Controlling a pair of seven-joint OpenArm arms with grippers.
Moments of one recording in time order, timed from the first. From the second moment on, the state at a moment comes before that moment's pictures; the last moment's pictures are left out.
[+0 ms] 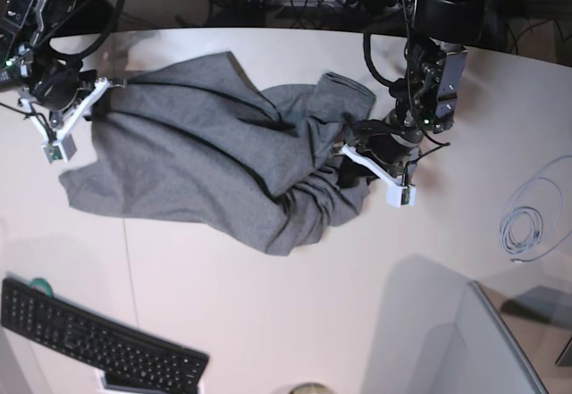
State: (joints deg) left arm -2.9 -10.7 3.8 56.0 -28.2 -17.8 14.1; right arm -13.8 -0.7 30.9 98.7 14.5 36.7 -64.6
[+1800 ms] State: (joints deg) left arm 32.5 -14.7 -41.8 109.8 -27.5 -17.2 37.0; right arm 3.8 7.4 1.2 86.9 15.8 13.5 -60.6
